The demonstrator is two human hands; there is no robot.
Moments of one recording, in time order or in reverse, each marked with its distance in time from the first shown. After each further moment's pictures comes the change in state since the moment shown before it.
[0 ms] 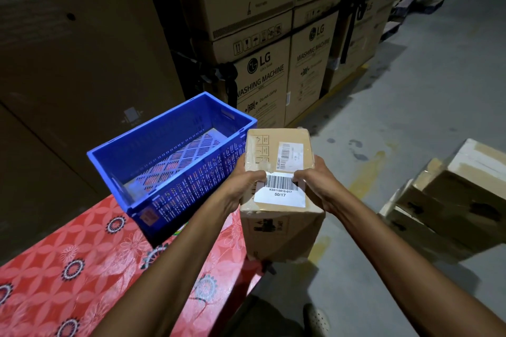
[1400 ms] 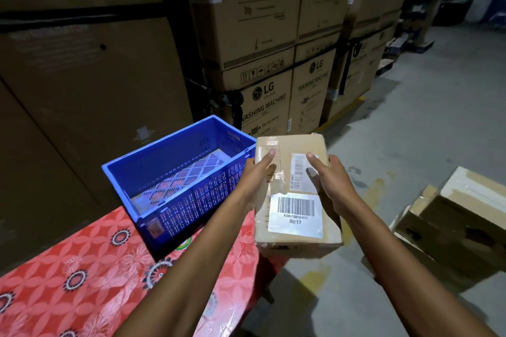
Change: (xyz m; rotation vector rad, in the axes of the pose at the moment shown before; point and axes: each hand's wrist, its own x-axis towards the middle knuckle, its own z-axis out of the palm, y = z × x) left_hand -0.010 0.034 0.026 -0.210 0.060 0.098; right_hand -0.042 -0.048 -0.012 -0.050 0.294 -0.193
